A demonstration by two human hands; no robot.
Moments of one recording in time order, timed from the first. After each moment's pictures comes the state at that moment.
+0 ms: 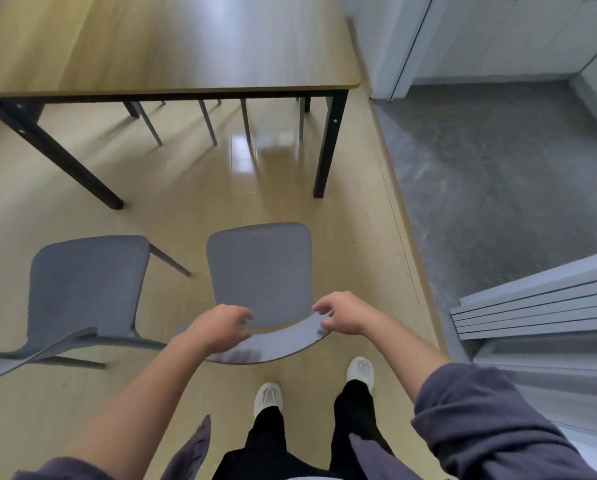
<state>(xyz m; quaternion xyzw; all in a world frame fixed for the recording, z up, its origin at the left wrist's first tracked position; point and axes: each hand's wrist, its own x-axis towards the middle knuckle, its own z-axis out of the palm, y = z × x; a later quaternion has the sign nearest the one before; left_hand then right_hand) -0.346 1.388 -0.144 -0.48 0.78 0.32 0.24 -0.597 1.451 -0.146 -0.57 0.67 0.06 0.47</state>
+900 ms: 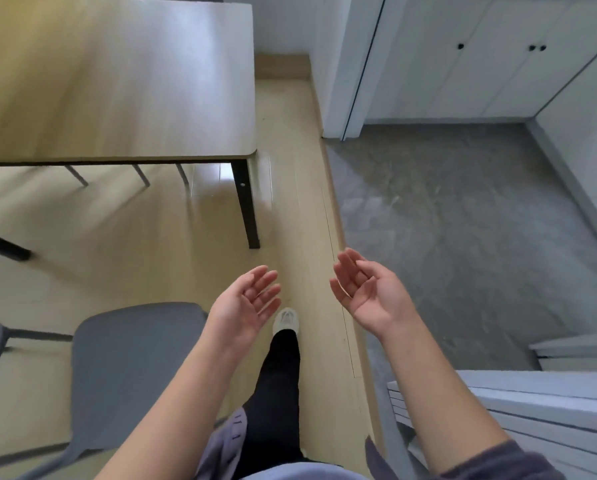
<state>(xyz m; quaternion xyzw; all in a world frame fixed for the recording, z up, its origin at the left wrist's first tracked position) -0.779 1.272 -0.070 -0.50 0.11 0.79 -0.35 -0.981 1.321 -0.053 0.08 0.46 -0.61 0.64</state>
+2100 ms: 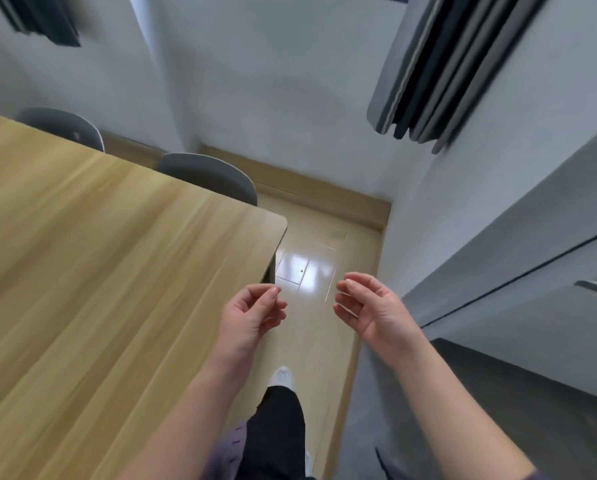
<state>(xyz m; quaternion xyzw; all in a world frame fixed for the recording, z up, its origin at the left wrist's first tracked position) -1.119 0.433 -0.014 -0.55 0.22 0.60 -0.53 -1.312 0.395 -0.003 -0.21 0.46 -0.43 0.75</state>
